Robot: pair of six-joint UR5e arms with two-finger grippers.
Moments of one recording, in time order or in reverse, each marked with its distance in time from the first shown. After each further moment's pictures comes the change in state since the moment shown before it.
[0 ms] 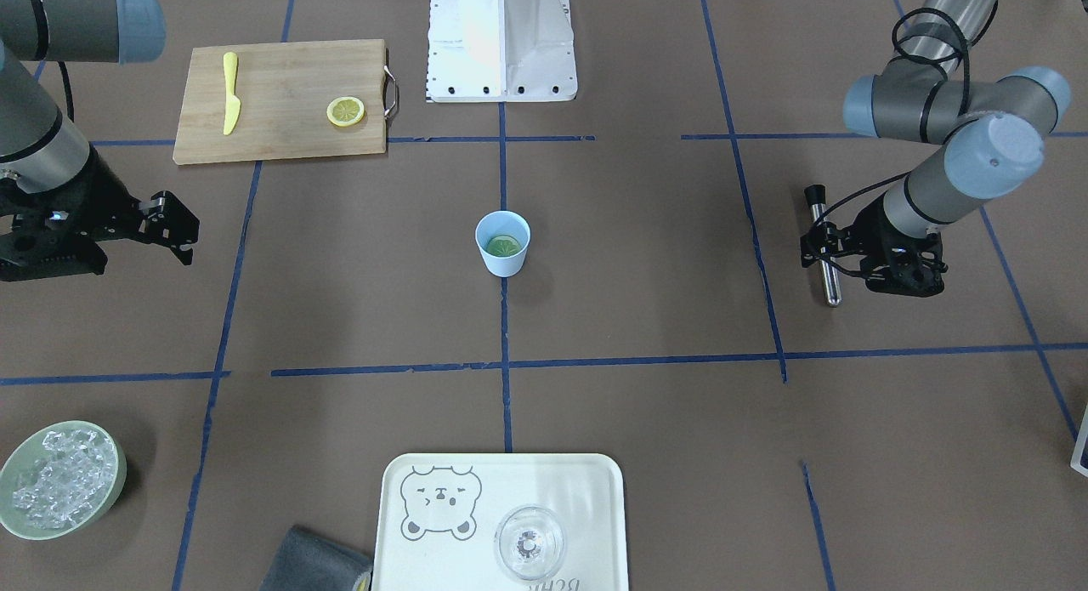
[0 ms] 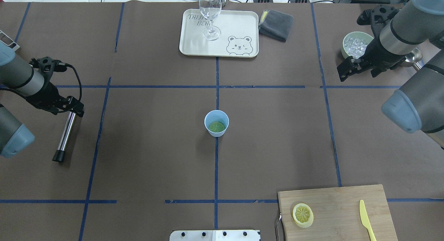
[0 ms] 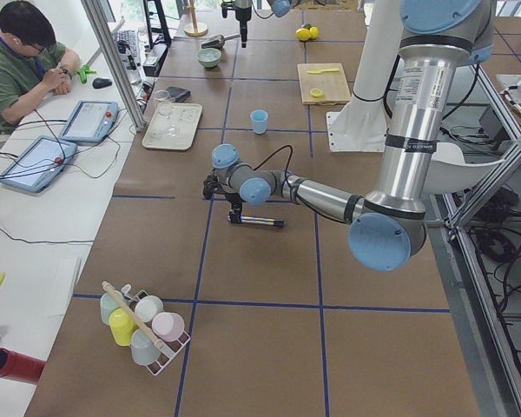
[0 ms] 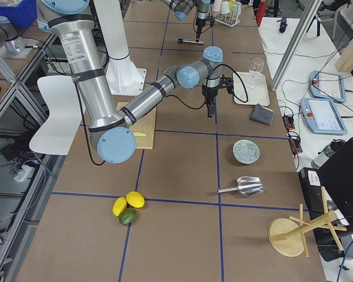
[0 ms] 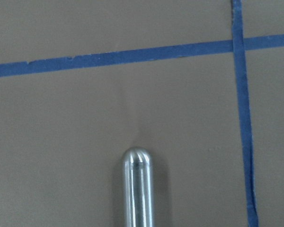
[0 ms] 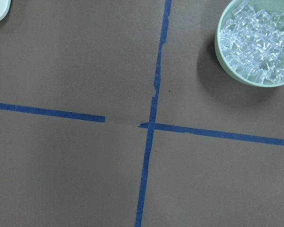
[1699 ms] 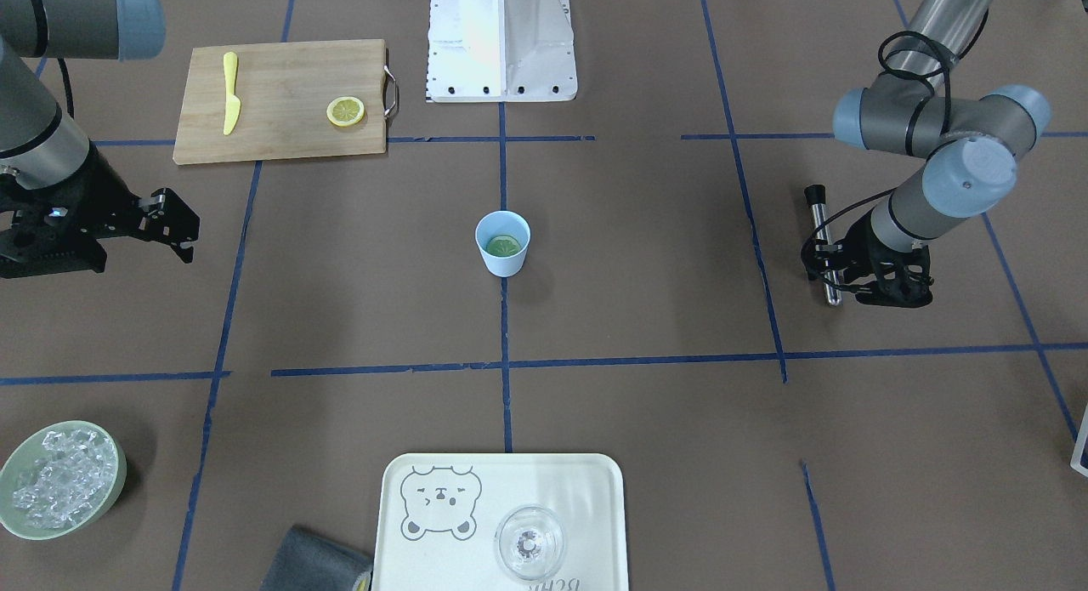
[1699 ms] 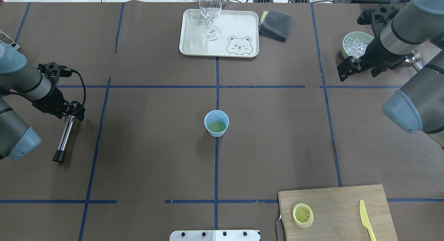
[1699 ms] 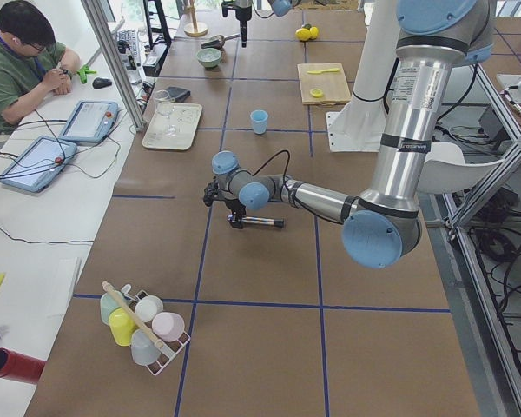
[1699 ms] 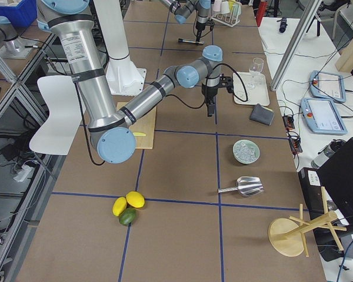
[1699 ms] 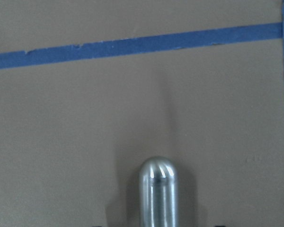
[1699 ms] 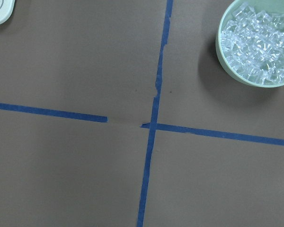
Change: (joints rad) left arm 0.025 -0.015 0.047 0.000 0.044 -0.001; right arm 0.000 0.000 0.008 0.000 0.000 0.003
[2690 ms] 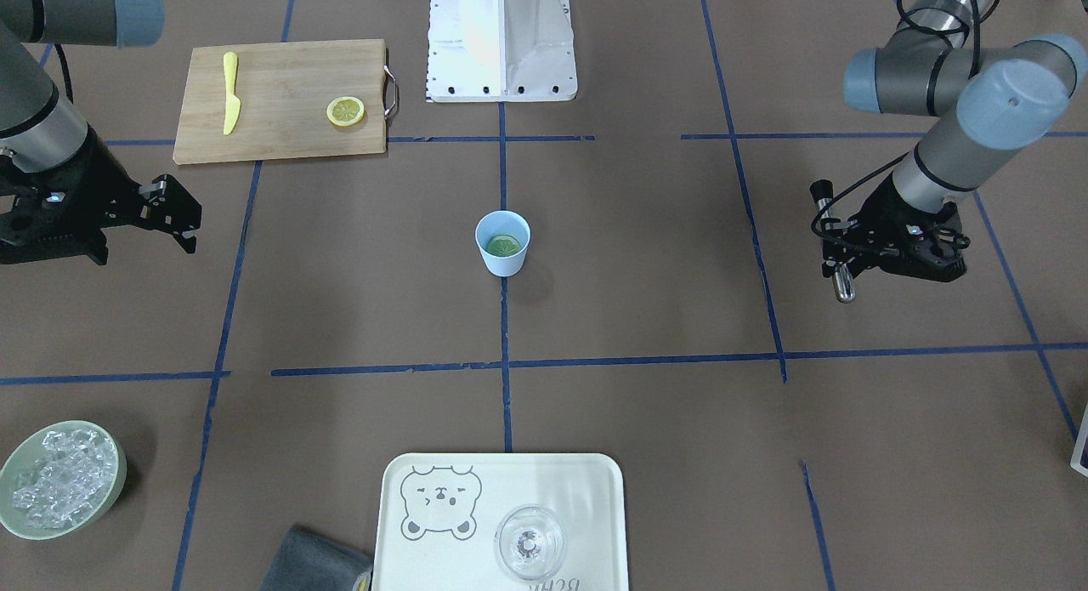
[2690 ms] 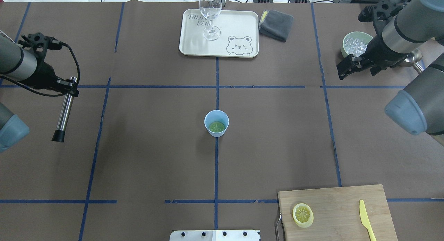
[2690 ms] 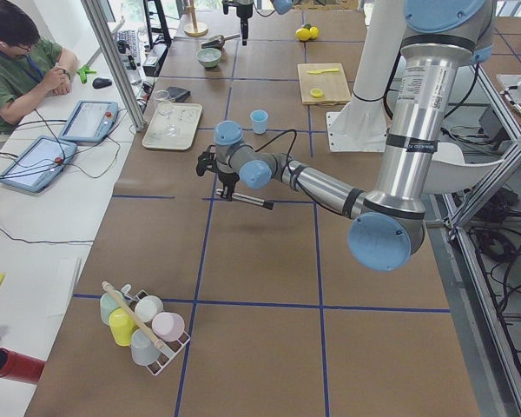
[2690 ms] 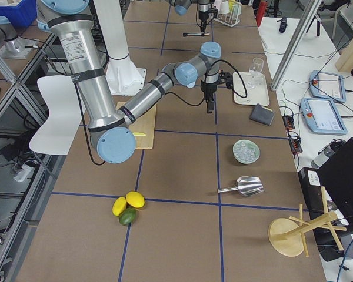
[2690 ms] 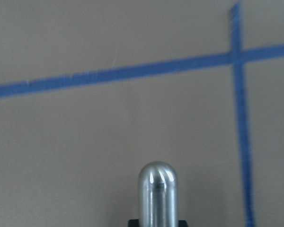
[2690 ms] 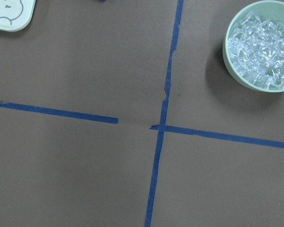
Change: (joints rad) left arm -0.077 0.000 -0.250 0.007 0.090 0.006; right arm 0.003 0.000 0.033 -0.001 0.004 0.001
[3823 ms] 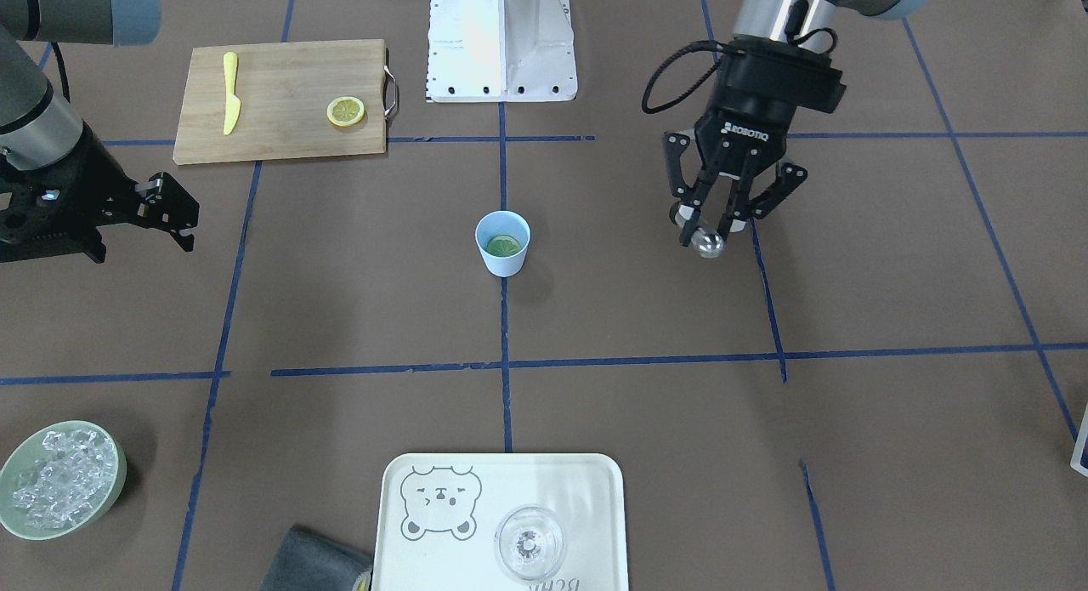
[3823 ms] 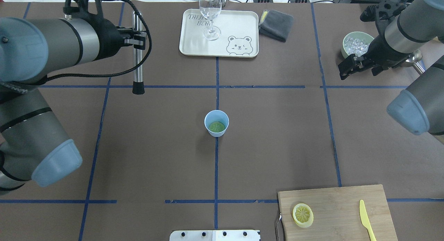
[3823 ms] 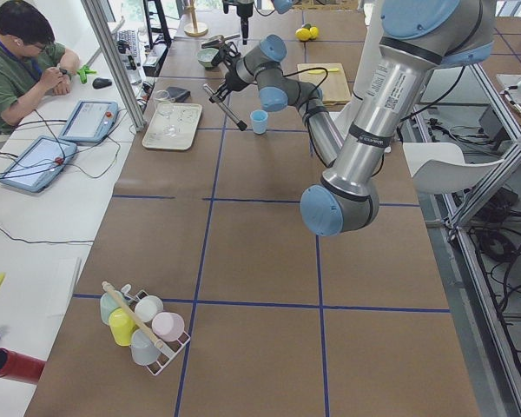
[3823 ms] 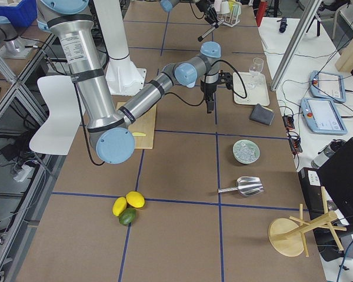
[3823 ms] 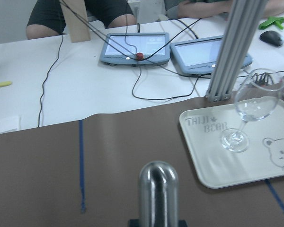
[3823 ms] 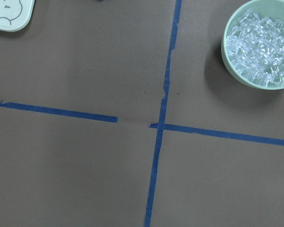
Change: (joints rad) left arm 0.251 -0.290 -0.238 -0.017 0.637 -0.149; right arm 0.009 -0.010 0.004 0.000 0.014 0.002
